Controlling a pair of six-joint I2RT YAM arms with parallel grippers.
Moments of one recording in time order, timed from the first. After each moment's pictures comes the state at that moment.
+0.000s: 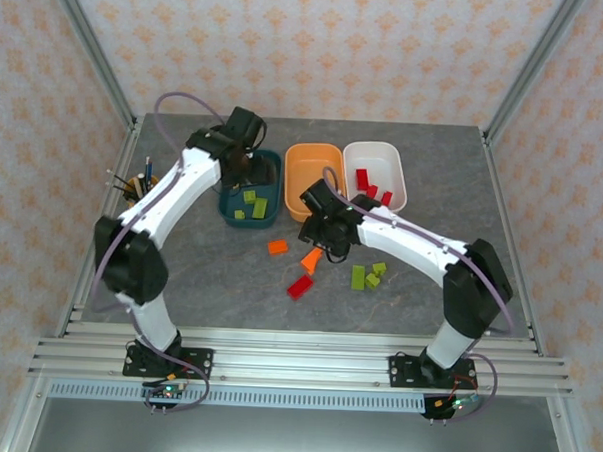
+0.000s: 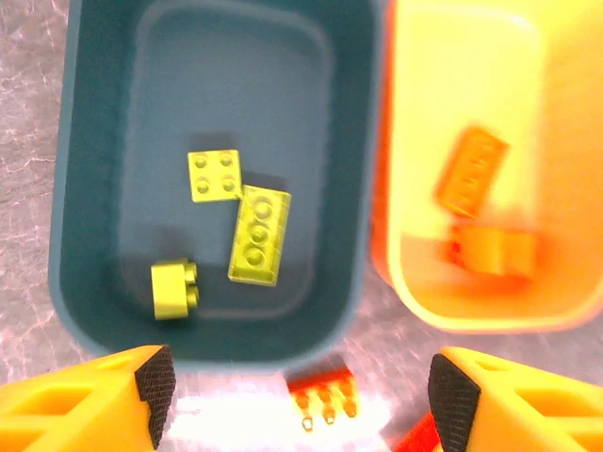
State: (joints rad) left arm -0.37 1.70 1.66 -1.02 -0.05 -0.55; right arm 0.79 1.69 1.30 -0.80 0.03 1.10
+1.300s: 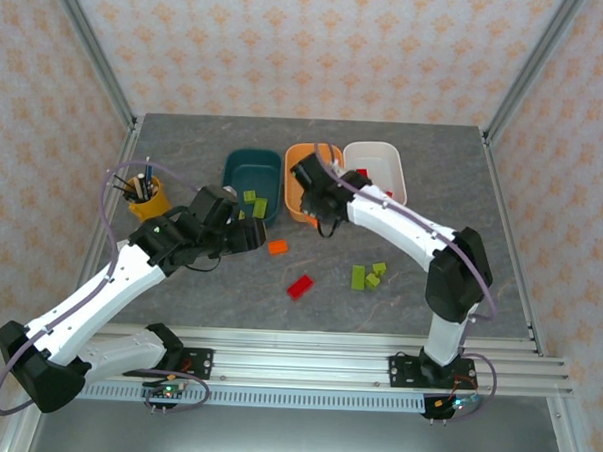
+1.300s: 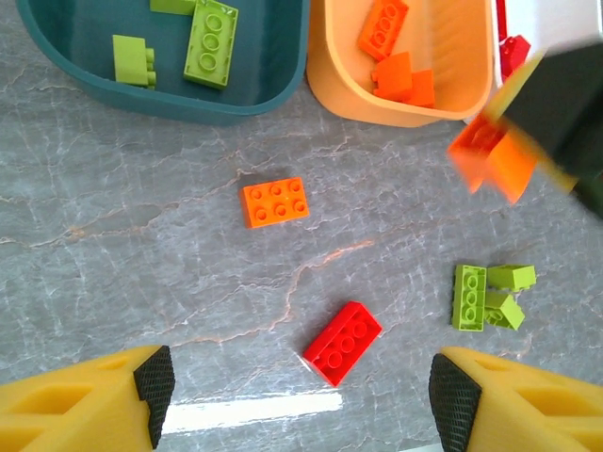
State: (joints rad) left arm -0.60 1.06 1.08 -0.91 -0.07 -0.81; right arm 0.74 1.81 1.61 -0.85 0.24 1.03
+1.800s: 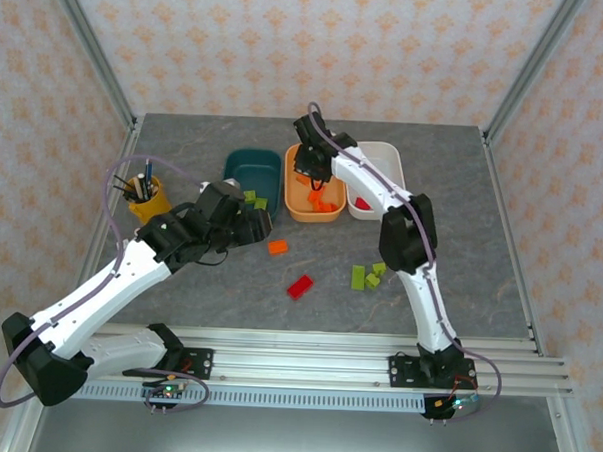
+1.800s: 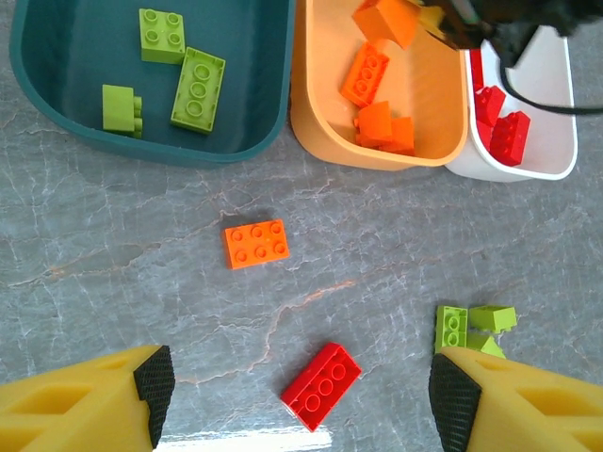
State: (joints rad) left arm -0.62 1.10 1.10 -0.85 -0.14 -0.84; right arm 0.57 2.38 2.24 -0.86 0.07 0.79
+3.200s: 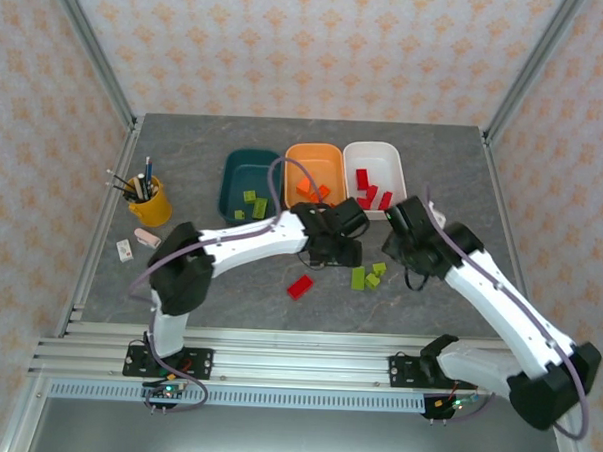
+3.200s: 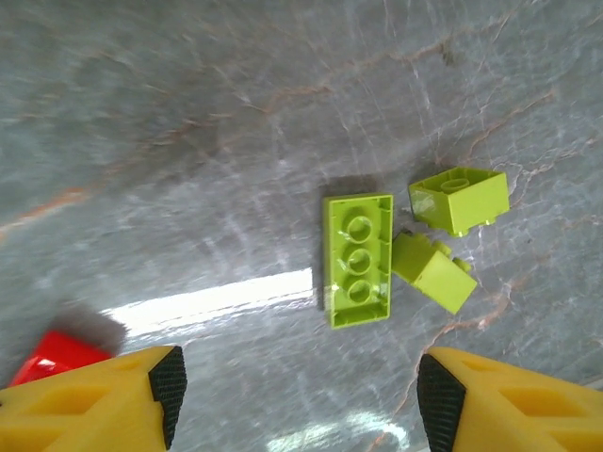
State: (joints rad) left arm -0.93 1.97 1.61 -0.84 0.04 -0.94; right arm 0.57 1.04 1.03 -1.15 0.27 1.00
